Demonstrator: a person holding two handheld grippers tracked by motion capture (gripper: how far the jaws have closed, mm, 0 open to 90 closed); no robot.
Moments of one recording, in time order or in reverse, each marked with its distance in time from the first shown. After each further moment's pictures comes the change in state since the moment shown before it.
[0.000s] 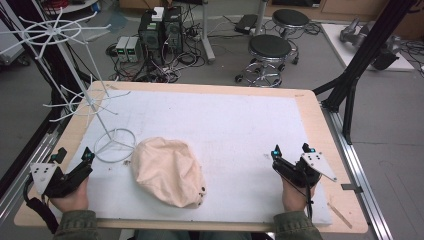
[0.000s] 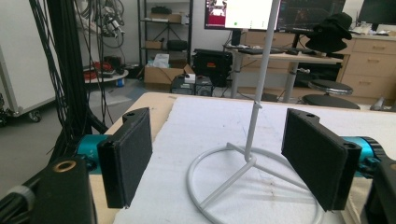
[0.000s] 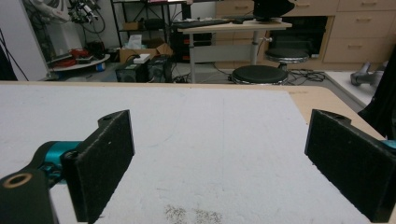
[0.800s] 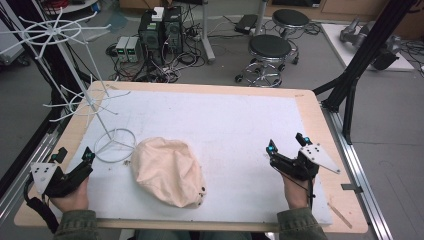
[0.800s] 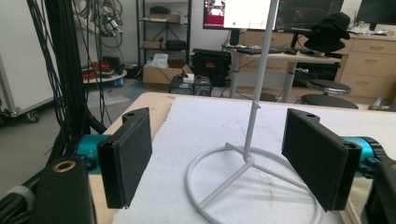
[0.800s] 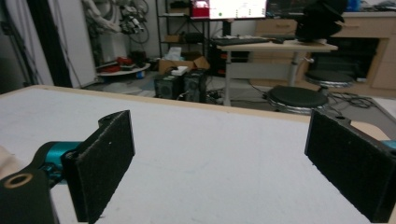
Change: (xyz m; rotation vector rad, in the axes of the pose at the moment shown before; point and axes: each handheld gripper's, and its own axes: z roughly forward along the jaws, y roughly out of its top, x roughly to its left) left arm 0.000 0.000 0.001 0.001 -0.005 0.001; right arm 0.009 0.029 0.002 -0.056 0.185 -0.049
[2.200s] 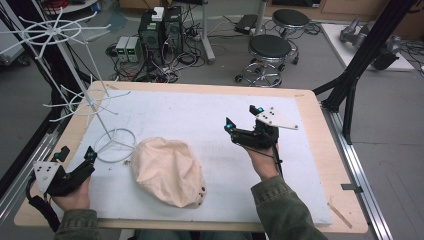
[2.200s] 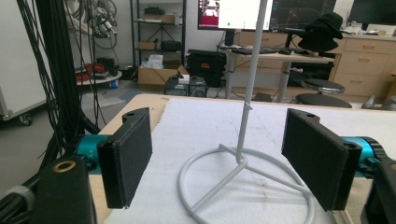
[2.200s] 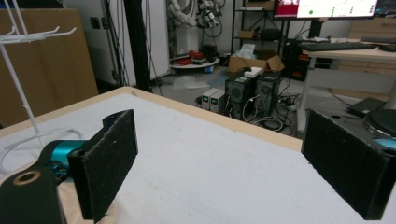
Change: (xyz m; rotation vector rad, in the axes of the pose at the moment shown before) left arm -0.003 0.000 0.003 -0.003 -0.023 0.004; right arm 0.072 0.055 0.080 0.050 0.305 -0.040
